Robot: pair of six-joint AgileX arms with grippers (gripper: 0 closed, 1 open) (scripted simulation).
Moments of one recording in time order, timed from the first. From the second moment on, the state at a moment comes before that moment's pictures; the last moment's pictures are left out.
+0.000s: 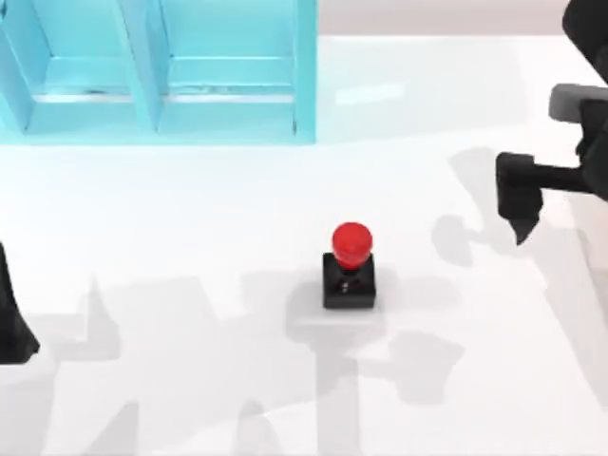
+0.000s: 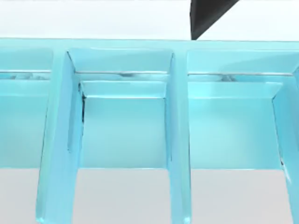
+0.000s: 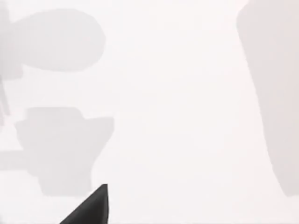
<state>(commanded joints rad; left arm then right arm) 0.00 0.00 0.00 0.00 0.00 0.00 0.34 1.66 1.38 -1.22 -0.01 0.46</state>
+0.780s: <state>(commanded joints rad) 0.00 0.00 0.00 0.00 0.00 0.00 0.67 2.33 2.31 -1.56 0.00 0.69</state>
